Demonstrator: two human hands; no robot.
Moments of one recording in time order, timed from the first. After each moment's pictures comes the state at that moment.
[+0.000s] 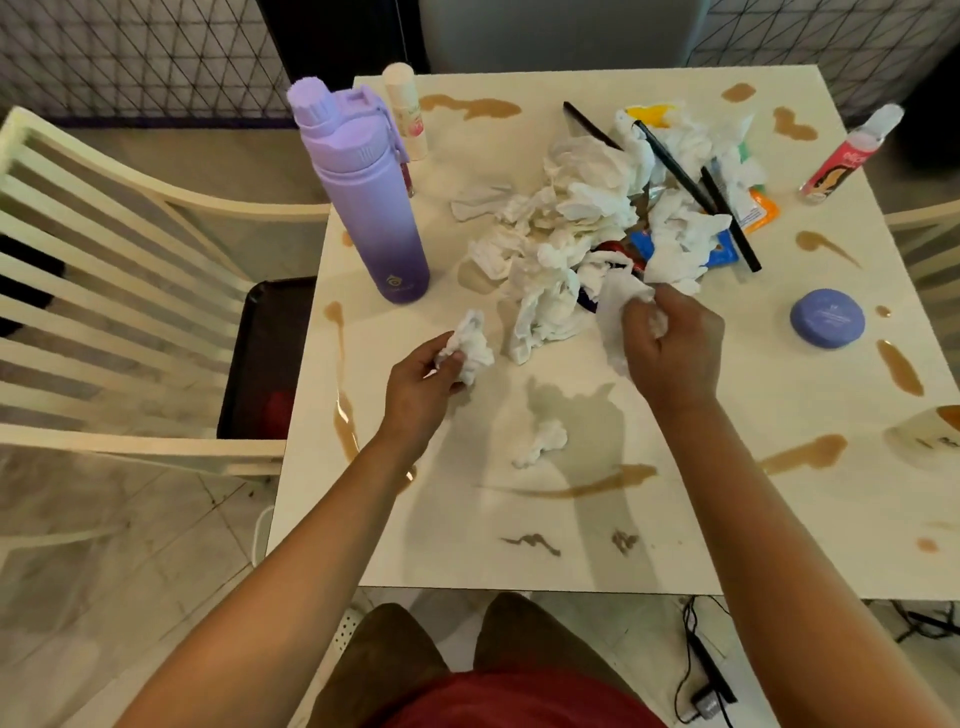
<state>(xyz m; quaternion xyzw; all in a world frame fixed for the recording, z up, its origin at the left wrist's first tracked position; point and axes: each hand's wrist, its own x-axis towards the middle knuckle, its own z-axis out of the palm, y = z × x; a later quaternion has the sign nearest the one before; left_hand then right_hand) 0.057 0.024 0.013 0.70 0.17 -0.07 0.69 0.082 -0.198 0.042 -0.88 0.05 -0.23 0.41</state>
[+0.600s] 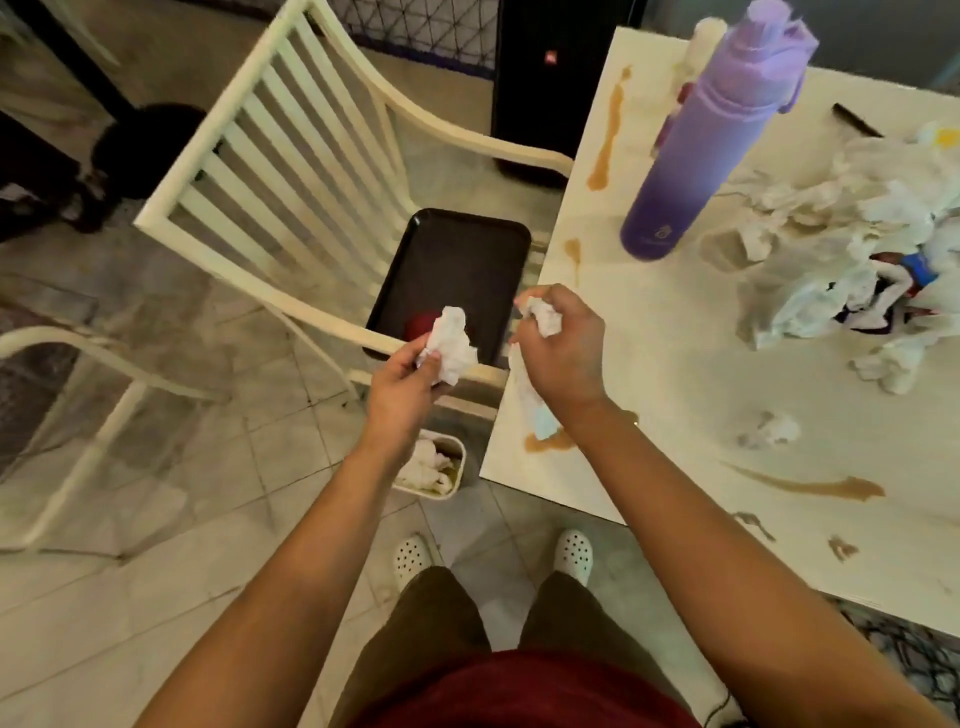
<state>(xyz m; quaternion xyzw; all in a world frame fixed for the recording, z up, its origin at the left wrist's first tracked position) -0.068 0.264 0.002 0.58 0.35 0.04 0.73 0.000 0.134 0.035 -0.83 -0.05 0.02 0.55</state>
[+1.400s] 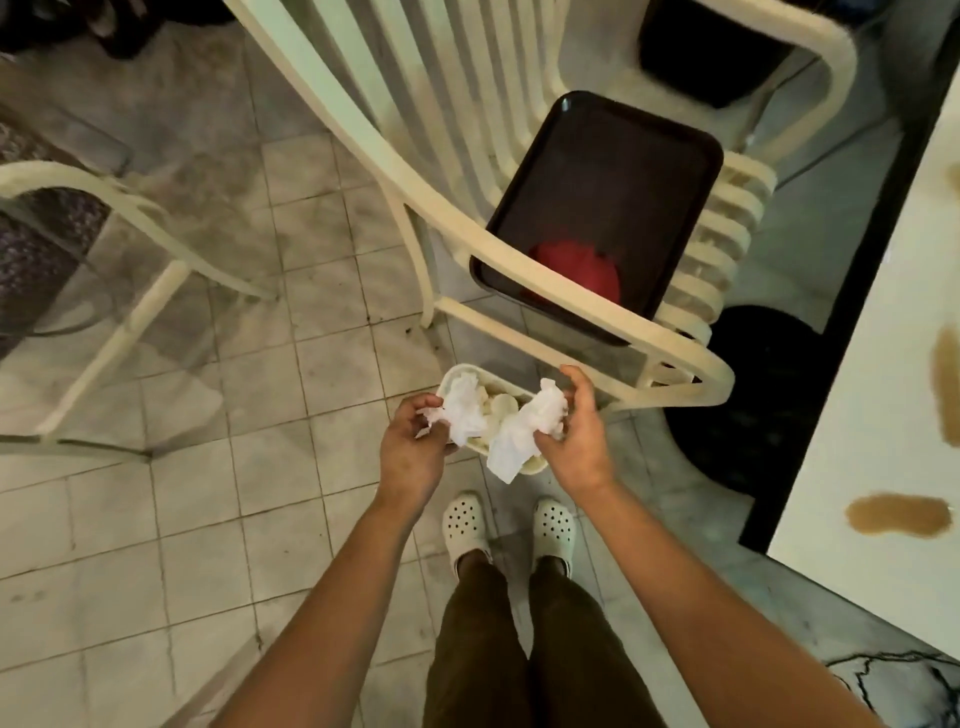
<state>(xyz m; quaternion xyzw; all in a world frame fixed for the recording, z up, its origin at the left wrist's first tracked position) -0.174 0.428 -0.190 0.55 0.50 0.02 0.67 -0.086 0.285 -0.199 -0.78 0.03 0.36 0.51</state>
